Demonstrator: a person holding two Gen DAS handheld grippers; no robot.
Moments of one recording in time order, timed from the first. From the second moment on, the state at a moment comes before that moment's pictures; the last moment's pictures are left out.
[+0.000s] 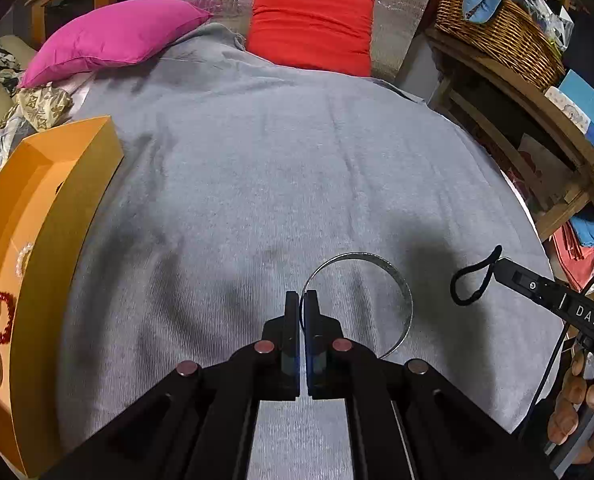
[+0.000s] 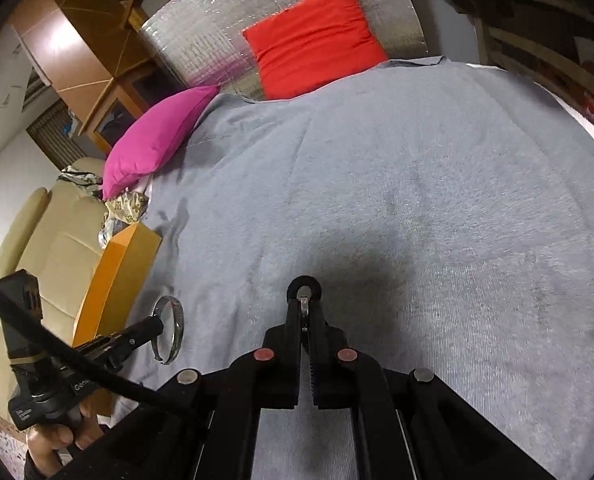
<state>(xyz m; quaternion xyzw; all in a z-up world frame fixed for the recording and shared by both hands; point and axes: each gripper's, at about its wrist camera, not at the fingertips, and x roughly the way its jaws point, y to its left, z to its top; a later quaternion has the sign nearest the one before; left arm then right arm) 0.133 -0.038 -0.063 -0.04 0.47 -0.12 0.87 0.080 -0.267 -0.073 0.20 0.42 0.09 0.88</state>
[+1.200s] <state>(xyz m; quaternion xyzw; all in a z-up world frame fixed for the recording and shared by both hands) 0.096 -0.014 -0.041 -0.05 0.45 -0.10 0.89 0.056 -0.241 -0.052 0.15 0.41 0.09 0.89</state>
